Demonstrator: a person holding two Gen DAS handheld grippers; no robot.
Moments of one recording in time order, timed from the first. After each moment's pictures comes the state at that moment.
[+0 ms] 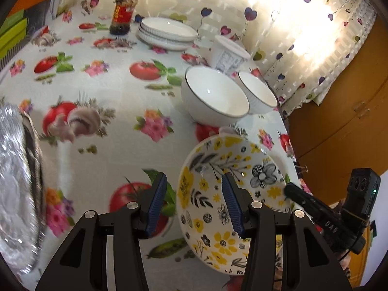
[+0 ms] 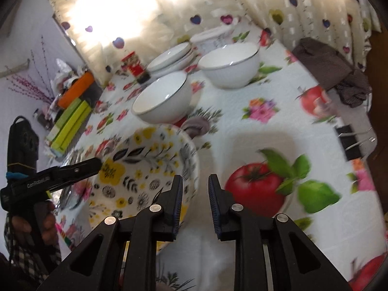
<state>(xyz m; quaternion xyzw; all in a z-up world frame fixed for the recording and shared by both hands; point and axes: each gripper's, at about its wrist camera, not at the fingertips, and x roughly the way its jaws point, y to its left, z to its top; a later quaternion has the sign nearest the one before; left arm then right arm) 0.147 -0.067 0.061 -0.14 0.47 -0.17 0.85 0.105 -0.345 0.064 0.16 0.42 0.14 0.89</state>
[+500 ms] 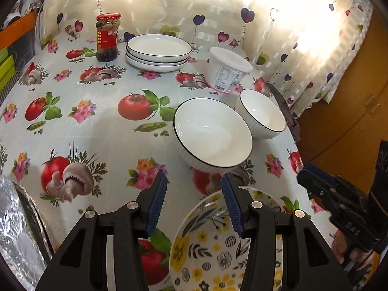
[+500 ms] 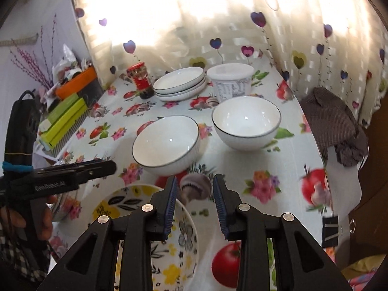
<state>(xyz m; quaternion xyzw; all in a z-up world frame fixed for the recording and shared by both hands) 0.208 -0.097 0.081 -0.09 0.47 -0.15 0.87 0.171 -0.318 0.115 0.06 0.40 0.16 0.90</state>
